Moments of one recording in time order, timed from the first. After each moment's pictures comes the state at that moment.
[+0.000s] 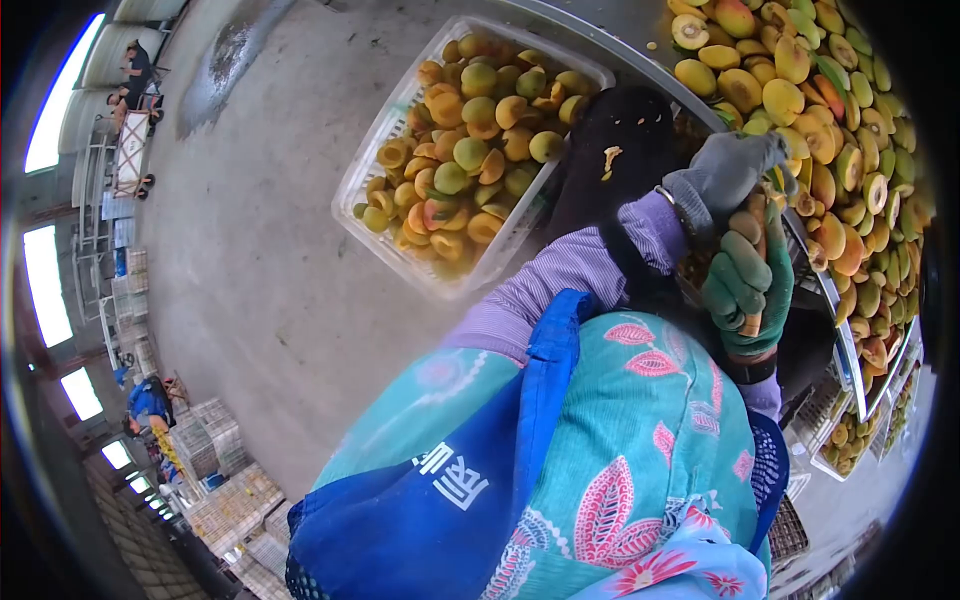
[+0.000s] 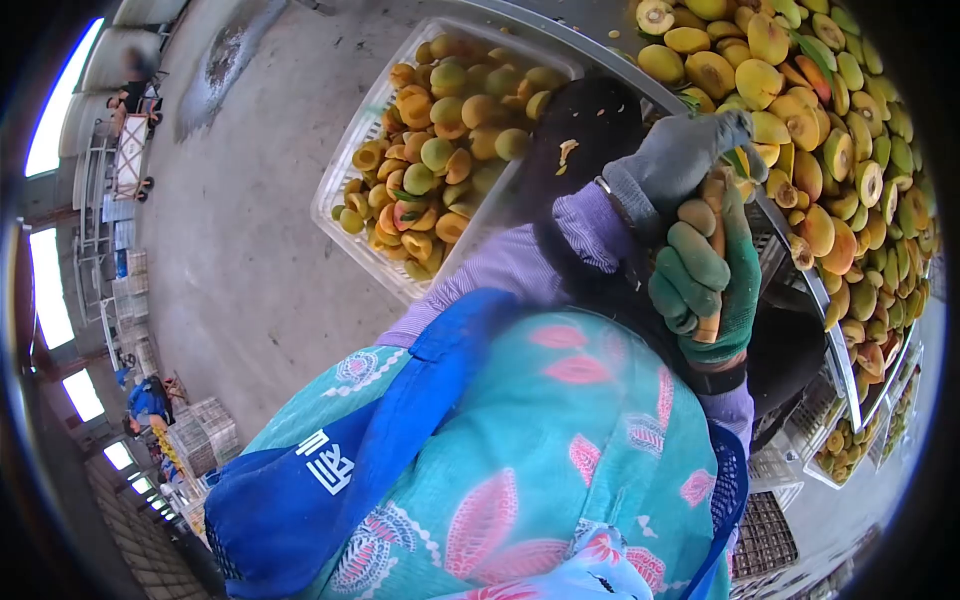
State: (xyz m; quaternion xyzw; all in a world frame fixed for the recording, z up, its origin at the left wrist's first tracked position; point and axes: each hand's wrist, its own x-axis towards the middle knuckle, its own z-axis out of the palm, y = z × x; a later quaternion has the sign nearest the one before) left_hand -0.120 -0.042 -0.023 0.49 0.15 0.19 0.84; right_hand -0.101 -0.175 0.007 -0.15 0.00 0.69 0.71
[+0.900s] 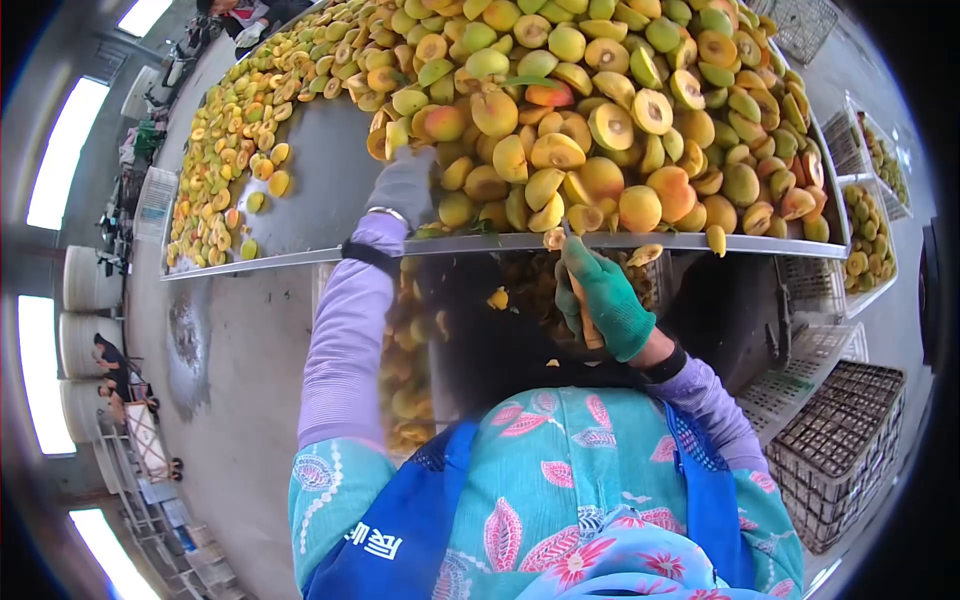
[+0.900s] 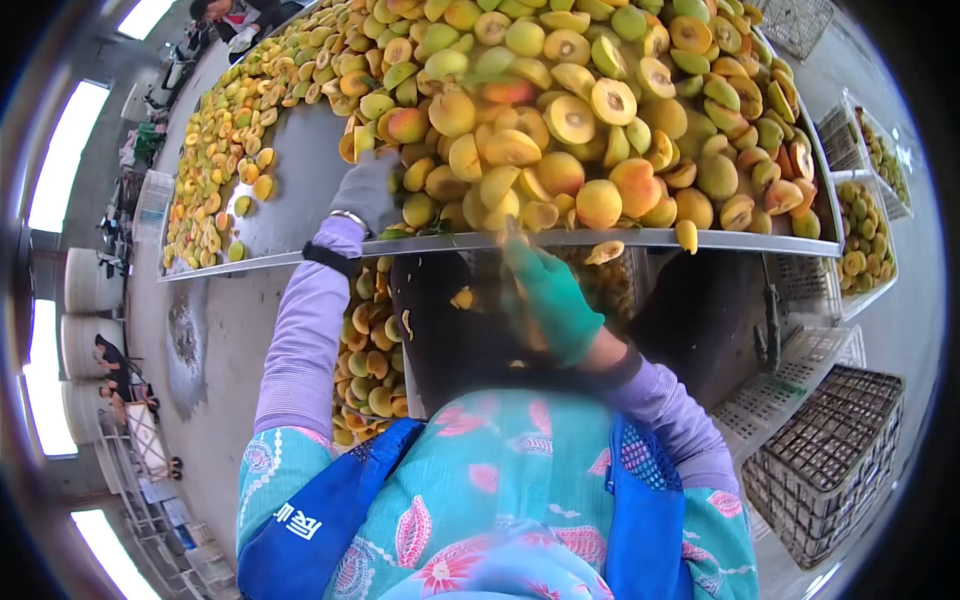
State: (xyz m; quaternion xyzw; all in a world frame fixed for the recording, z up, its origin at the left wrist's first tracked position) left_hand -0.032 0.127 -0.017 1.00 0.07 0.01 -0.05; right_hand -0.050 -0.196 0.009 -0.48 0.03 0.46 0.75
